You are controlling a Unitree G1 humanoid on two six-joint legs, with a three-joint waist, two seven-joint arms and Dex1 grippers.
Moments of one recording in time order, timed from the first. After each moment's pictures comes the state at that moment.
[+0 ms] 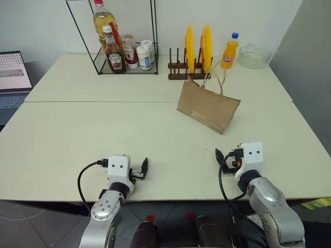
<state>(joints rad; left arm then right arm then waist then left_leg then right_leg) 0.25 0.16 0.00 -0.46 -0.08 0.42 -0.11 0.10 -0.15 0.00 -0.60 0.14 0.69 0.11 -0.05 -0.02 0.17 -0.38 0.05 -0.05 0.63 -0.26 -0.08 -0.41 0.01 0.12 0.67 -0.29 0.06</state>
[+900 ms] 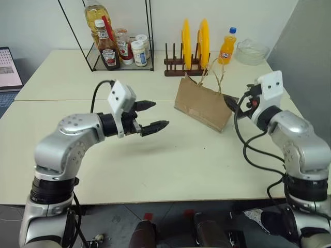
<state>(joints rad) -0.57 0.68 0.08 -0.31 -0.60 0.81 -0.85 -0.60 -0.47 -0.13 -0.29 0.26 0.83 0.35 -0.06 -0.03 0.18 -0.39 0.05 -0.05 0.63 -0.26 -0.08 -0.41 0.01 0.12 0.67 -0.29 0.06</state>
